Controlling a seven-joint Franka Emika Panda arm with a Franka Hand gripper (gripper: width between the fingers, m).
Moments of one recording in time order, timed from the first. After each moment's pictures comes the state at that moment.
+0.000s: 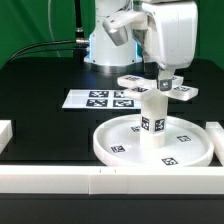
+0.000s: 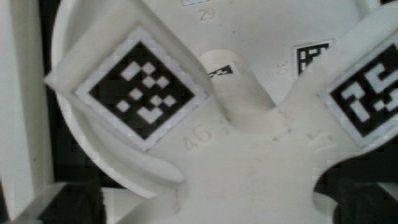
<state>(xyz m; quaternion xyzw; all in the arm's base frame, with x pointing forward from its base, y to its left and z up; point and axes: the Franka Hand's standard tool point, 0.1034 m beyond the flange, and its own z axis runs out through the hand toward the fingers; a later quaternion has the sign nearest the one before) 0.559 0.037 0.116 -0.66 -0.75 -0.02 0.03</state>
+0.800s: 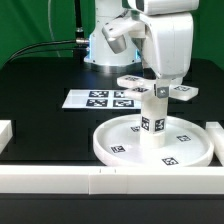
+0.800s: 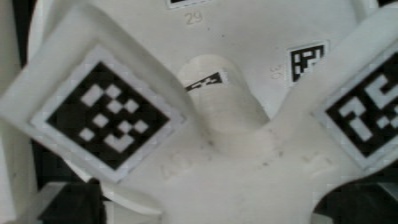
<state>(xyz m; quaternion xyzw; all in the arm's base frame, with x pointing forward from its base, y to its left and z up) 0.555 0.036 0.104 -0.67 -0.74 -0.02 0.04</state>
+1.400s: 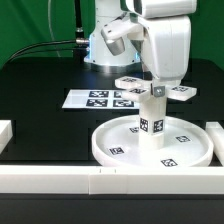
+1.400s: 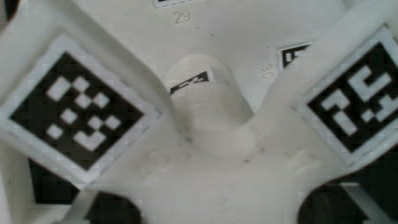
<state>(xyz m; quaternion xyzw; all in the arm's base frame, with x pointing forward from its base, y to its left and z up) 0.554 0.035 0.102 -0.68 -0.73 -0.01 0.04</state>
